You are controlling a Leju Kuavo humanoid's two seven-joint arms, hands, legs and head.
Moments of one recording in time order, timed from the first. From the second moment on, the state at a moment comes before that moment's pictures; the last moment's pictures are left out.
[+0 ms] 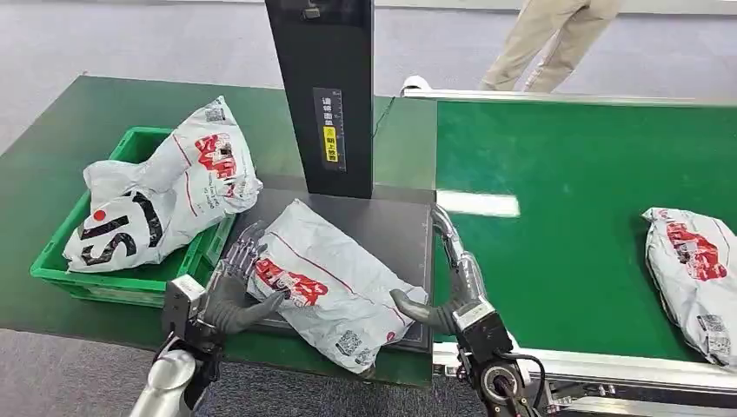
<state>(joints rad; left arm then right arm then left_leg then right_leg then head) -0.12 -0.04 -0.15 -1.24 -0.07 -0.21 -0.48 -0.14 0.04 0.34 -1.29 0.24 0.00 -0.54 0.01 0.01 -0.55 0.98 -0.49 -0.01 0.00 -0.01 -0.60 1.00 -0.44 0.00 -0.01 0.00</state>
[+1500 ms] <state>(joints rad) -0.29 0.03 -0.50 -1.06 -0.74 -0.07 -0.39 -0.11 0.05 0.27 -1.32 0.27 0.02 -0.49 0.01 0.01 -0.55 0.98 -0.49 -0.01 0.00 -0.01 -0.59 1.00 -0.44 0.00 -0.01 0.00</state>
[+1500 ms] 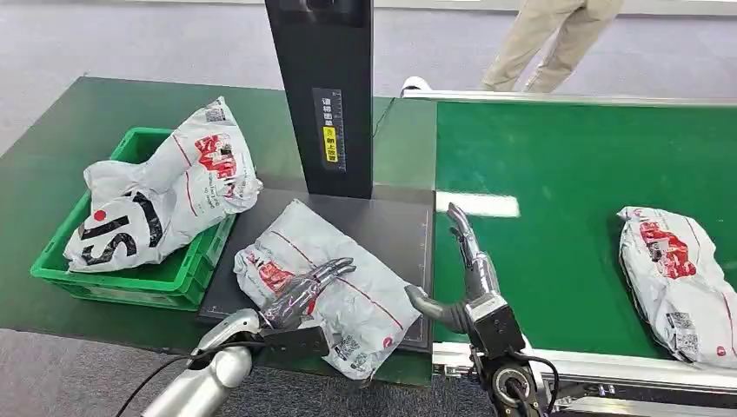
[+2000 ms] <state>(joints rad) -0.30 0.02 -0.50 -1.05 -0.79 -0.08 -0.36 -0.10 0.05 0.27 -1.33 0.27 0.02 -0.48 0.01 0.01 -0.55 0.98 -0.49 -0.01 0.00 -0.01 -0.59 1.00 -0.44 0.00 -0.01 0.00</state>
